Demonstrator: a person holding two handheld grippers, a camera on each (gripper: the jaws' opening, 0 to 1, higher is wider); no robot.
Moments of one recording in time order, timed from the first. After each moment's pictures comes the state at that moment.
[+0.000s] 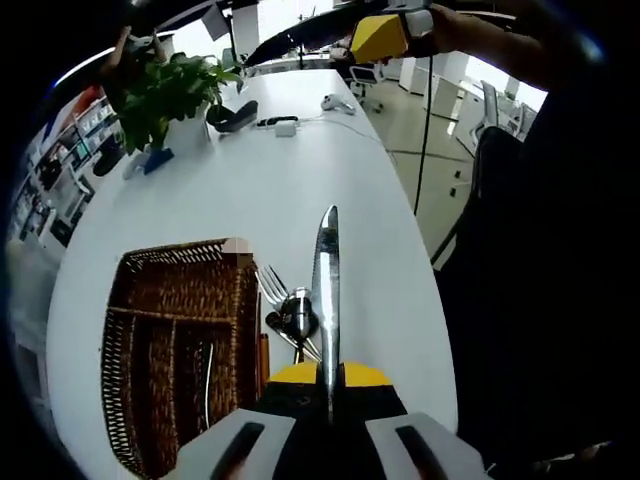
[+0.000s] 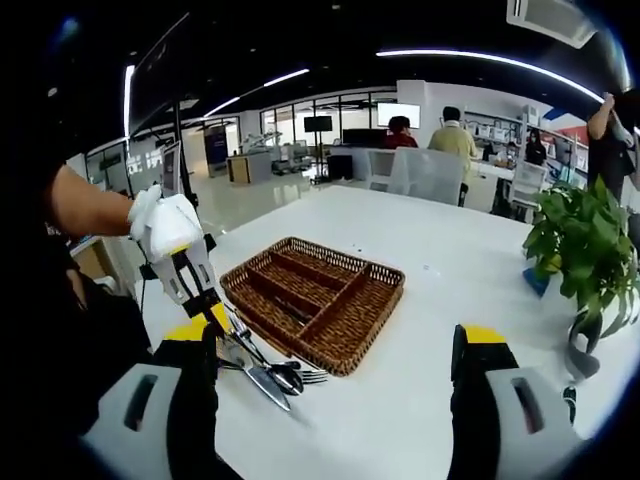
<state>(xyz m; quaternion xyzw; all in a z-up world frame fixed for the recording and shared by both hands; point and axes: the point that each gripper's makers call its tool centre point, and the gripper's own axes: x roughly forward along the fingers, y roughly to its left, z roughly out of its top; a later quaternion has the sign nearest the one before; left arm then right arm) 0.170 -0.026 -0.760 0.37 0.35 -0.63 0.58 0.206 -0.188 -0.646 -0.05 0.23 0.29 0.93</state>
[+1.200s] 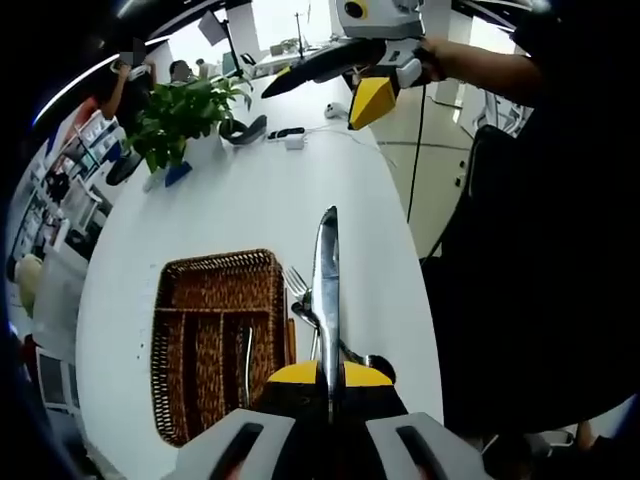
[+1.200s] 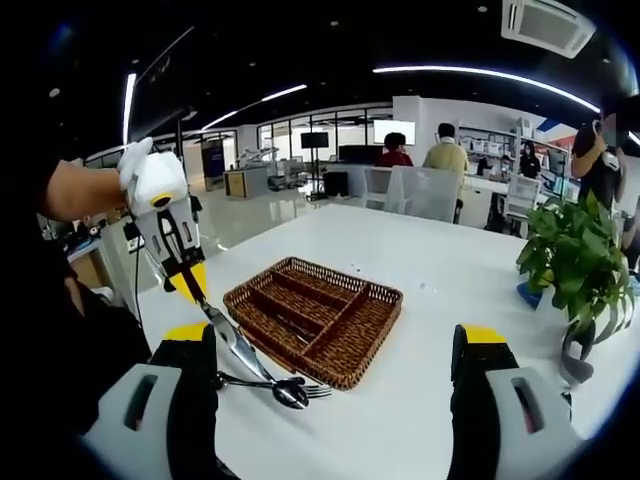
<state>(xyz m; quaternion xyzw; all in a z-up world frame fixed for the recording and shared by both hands) 0.176 0.010 -0.682 0.41 0.34 -0.61 0.58 0.201 -0.180 -0.618 -0.05 0.19 0.27 0.94</state>
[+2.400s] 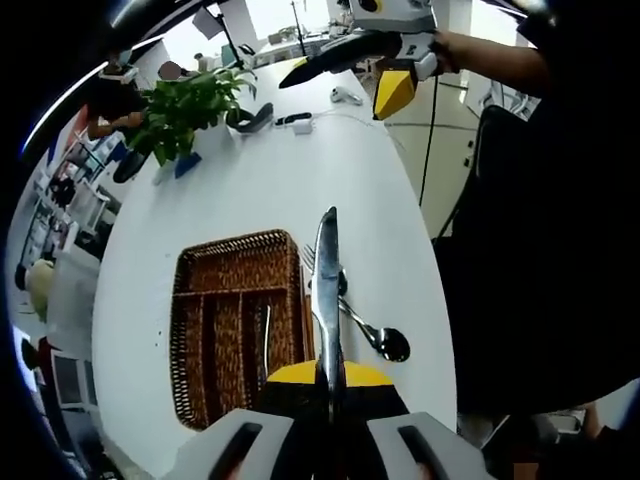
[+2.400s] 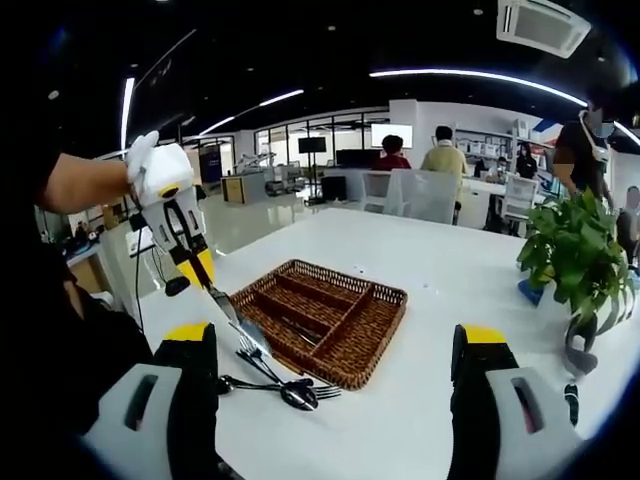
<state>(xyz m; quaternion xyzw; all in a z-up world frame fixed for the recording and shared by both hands) 0.193 0.033 -0.676 0.45 0.34 -0.58 0.58 0.189 -0.167 -0.622 -0.04 0.18 0.27 0.94</state>
